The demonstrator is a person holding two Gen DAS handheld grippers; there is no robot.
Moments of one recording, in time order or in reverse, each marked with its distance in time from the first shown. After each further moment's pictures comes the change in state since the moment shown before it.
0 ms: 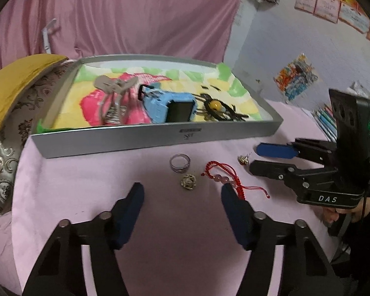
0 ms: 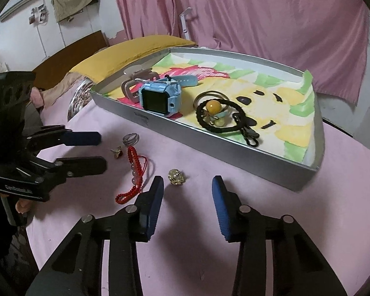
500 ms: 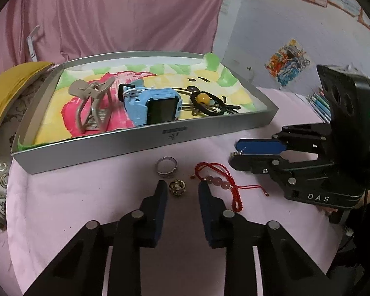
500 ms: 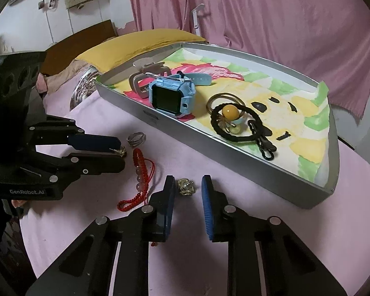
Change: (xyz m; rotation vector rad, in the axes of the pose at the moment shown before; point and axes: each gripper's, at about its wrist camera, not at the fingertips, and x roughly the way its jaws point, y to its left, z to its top) left arm 0.011 -0.014 0.008 0.085 0.037 -0.015; right arm 0.012 0.013 0.009 -0.081 0.026 0.000
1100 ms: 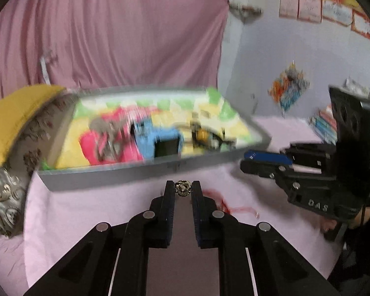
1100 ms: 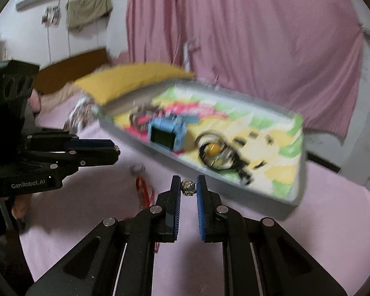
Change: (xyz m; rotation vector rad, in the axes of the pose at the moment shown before) left arm -0.039 -0.008 0.002 -0.014 -0.242 0.064; right arm -0.049 0.006 -0.008 0.002 -0.254 -0.108
